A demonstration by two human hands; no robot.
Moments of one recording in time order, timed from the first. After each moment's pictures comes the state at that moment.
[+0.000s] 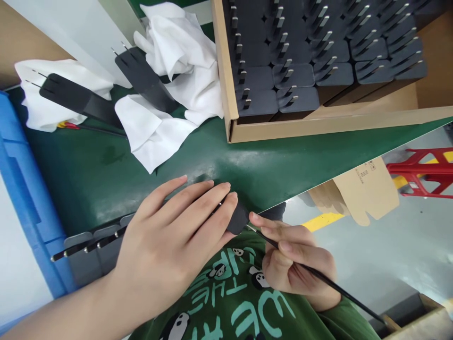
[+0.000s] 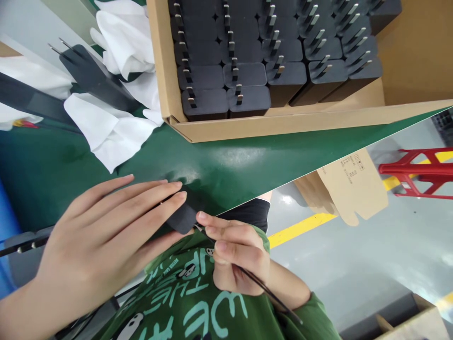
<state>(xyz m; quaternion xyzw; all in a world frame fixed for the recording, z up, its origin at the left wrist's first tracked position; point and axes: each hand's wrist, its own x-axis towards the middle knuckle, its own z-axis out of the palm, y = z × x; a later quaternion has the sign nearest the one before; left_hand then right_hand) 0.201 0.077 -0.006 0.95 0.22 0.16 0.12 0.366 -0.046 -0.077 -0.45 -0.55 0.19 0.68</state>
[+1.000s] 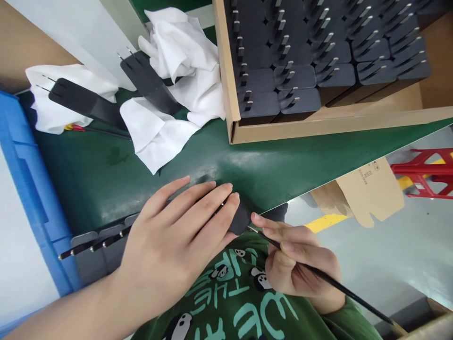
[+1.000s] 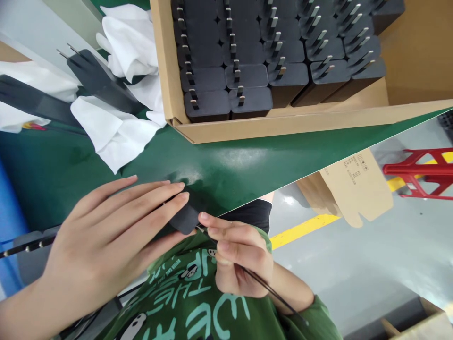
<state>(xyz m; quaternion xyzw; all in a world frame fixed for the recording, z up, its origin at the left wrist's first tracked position) 0.201 0.077 -0.007 0.95 0.22 0.16 0.11 0.371 -0.044 -0.068 -0.45 -0.57 0.24 0.65</state>
